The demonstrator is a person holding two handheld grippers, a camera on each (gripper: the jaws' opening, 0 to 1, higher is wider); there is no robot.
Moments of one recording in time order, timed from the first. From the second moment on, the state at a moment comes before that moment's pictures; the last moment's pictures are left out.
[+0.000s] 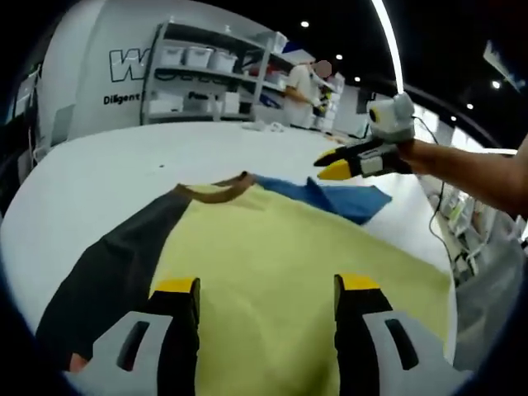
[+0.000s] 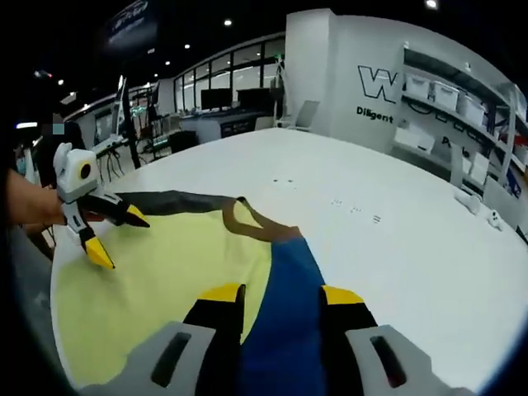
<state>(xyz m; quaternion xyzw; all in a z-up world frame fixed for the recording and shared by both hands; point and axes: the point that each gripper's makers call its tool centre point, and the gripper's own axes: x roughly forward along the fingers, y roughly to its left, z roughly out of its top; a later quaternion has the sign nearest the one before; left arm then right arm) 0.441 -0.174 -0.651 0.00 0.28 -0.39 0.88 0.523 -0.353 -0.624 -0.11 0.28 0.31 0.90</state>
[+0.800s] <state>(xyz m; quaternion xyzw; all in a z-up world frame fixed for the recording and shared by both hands) 0.436 -0.177 -0.661 0.00 0.29 -0.39 0.88 0.533 -0.375 -0.676 -0.18 0.34 0.27 0.88</state>
